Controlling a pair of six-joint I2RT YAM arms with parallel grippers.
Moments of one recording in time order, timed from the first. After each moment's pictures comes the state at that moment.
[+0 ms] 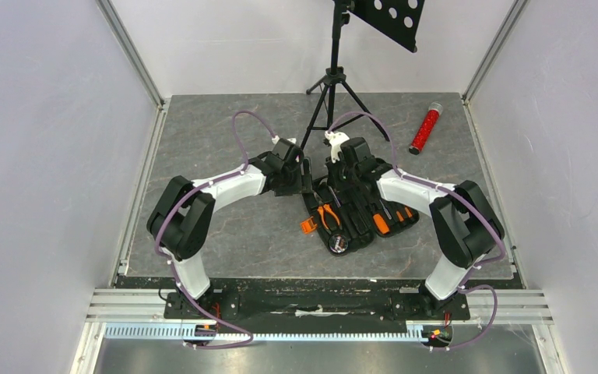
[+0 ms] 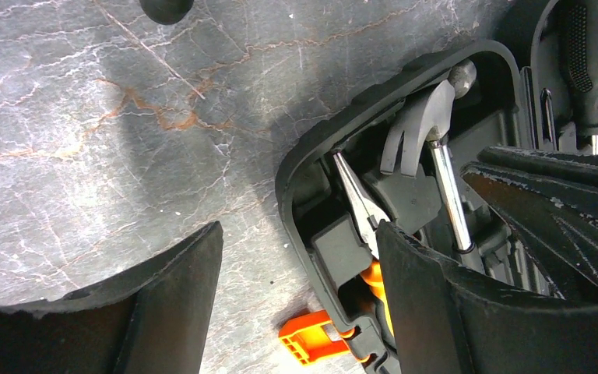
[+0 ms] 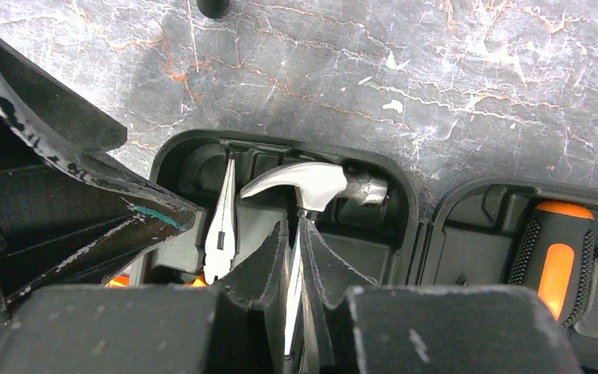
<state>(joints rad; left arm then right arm) -0.63 1.79 1.16 -0.30 0.02 -0.65 0.55 1.70 1.02 -0.05 -0.12 0.09</state>
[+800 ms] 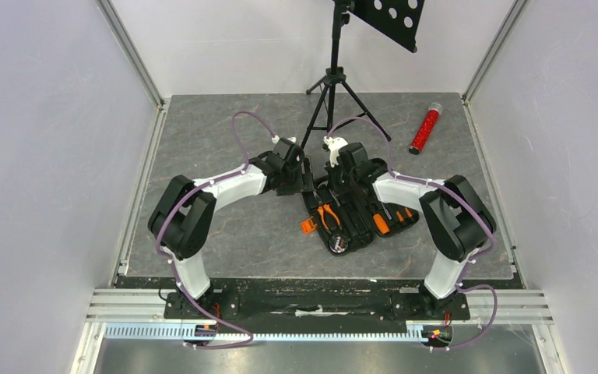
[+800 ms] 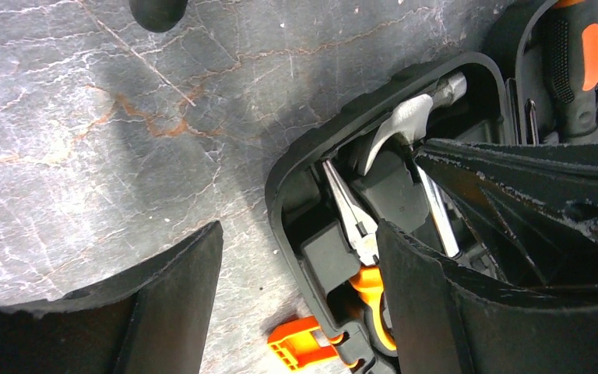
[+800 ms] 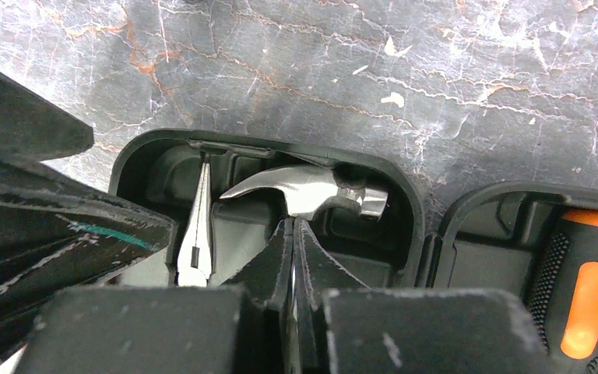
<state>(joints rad) -0.63 1.80 1.17 -0.29 0.03 -0.67 0.55 1.78 1.00 0.01 -0.09 0.09</state>
